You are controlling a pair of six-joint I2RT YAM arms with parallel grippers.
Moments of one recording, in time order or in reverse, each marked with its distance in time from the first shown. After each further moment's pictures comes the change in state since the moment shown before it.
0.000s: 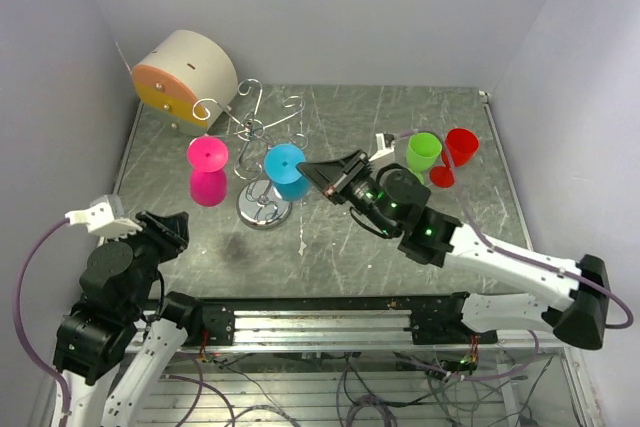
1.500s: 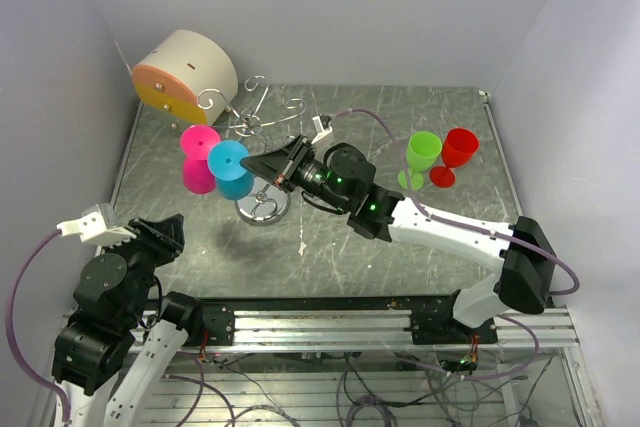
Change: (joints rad) left arm 0.000 -0.042 -0.005 0.004 -0.012 0.000; right arm -0.005 0.337 0.232 0.146 -0.271 0.053
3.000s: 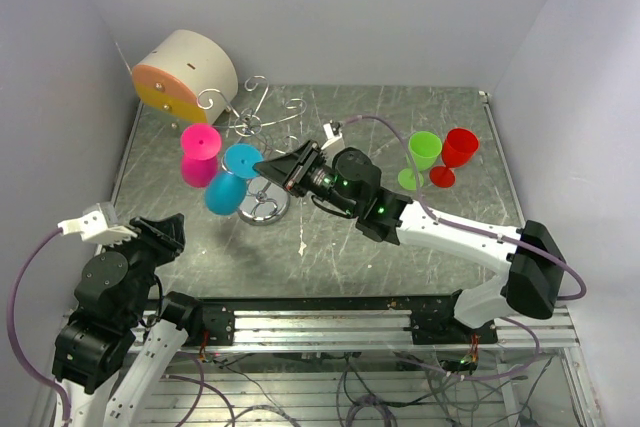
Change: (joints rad) left arm 0.000 0.009 0.000 0.000 0.000 0.000; right arm -0.027 -0.048 -0.082 -0.061 0.028 0.005
